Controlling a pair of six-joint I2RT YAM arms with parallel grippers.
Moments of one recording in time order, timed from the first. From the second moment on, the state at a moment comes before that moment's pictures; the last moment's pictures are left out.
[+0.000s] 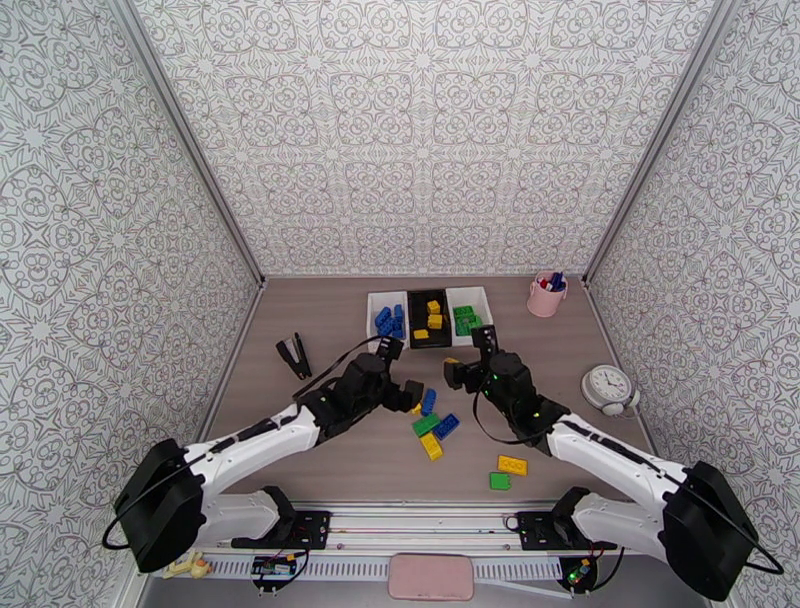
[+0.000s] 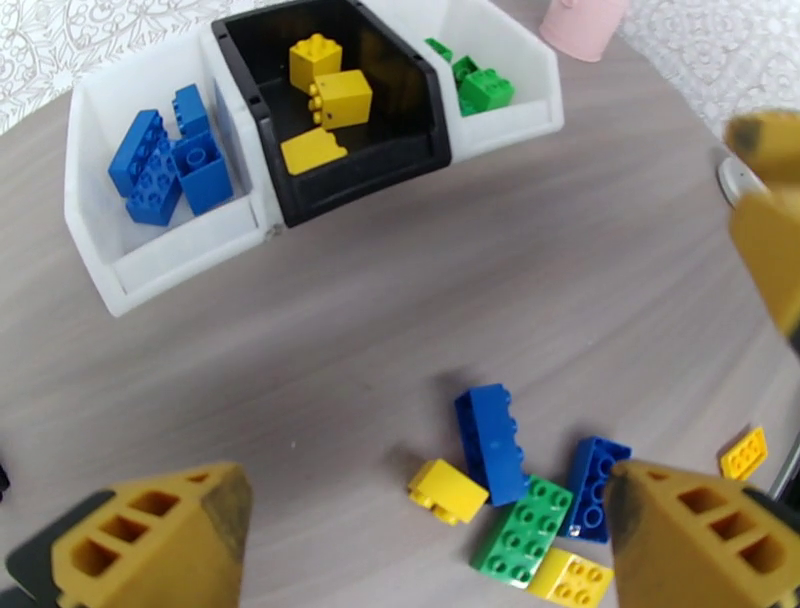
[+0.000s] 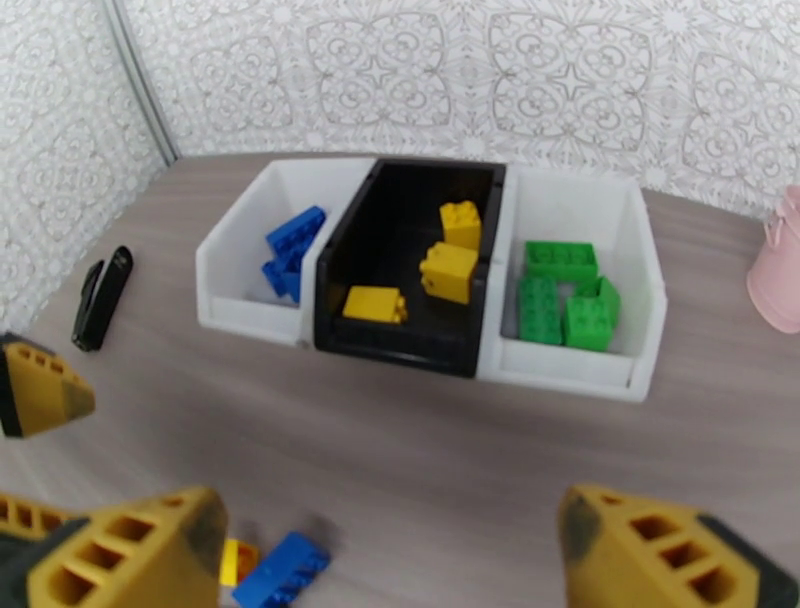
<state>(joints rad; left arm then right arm) -0.77 1.37 0.84 -0.14 -0.10 -0.34 0.65 1.12 0.58 0.16 0.19 0.27</state>
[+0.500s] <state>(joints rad) -0.86 1.75 1.24 -0.46 -0.19 -0.50 0.65 0.82 0.47 -0.06 0.11 0.23</state>
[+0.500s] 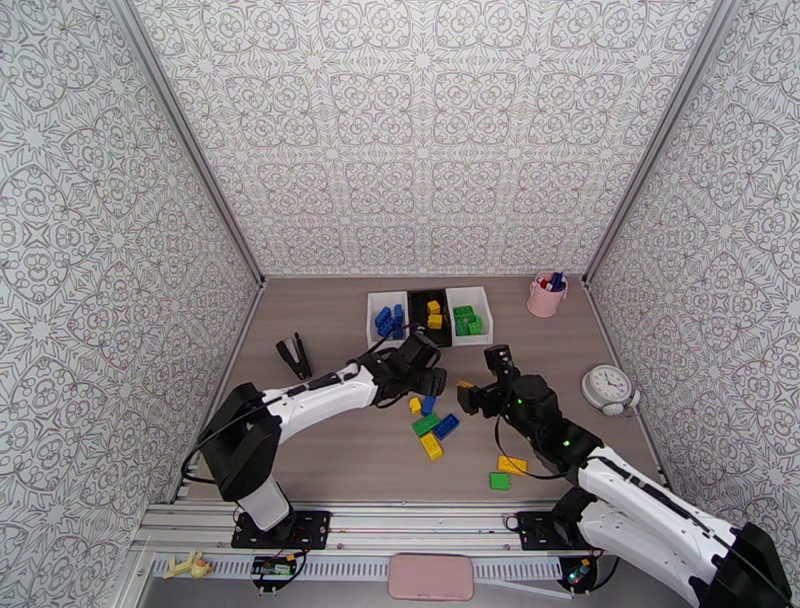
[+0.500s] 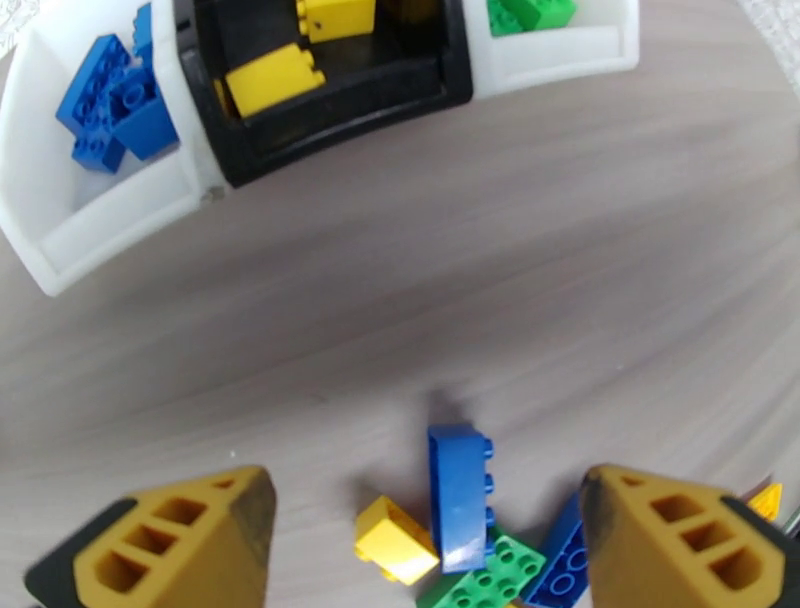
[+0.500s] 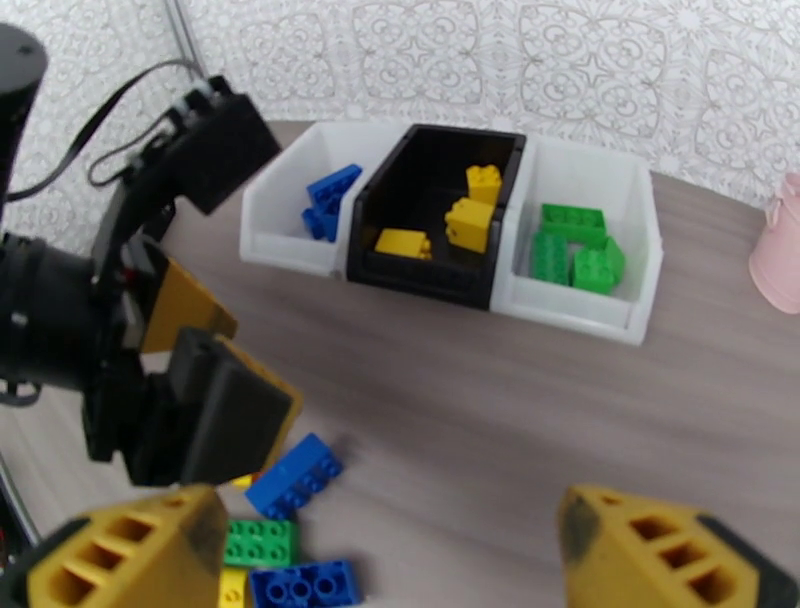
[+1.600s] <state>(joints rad) -0.88 2.03 1.41 -0.58 -0.19 -0.56 0.65 0.81 0.45 -0.15 0.11 0.23</state>
